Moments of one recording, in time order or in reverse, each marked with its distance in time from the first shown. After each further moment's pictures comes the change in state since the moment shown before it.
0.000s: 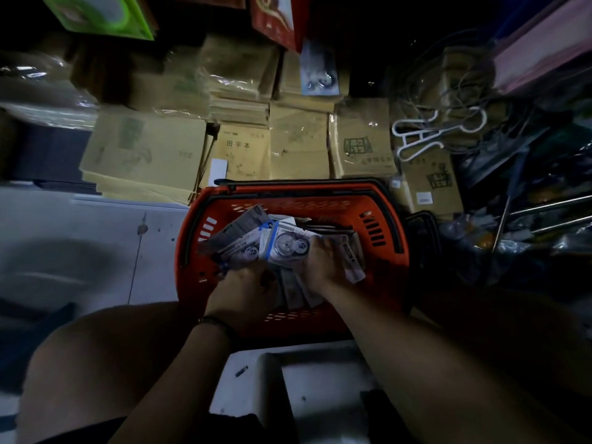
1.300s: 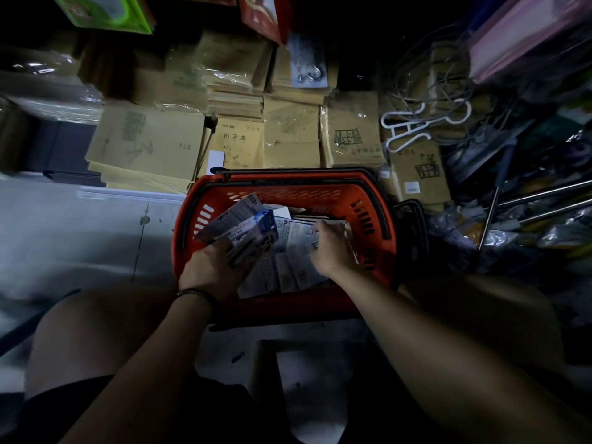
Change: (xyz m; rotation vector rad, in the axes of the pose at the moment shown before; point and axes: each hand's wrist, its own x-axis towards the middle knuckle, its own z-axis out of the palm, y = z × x) left_hand -0.011 -0.018 -0.007 0.031 0.180 -0.212; right_hand -0.038 0.021 -0.059 0.085 0.000 -0.015
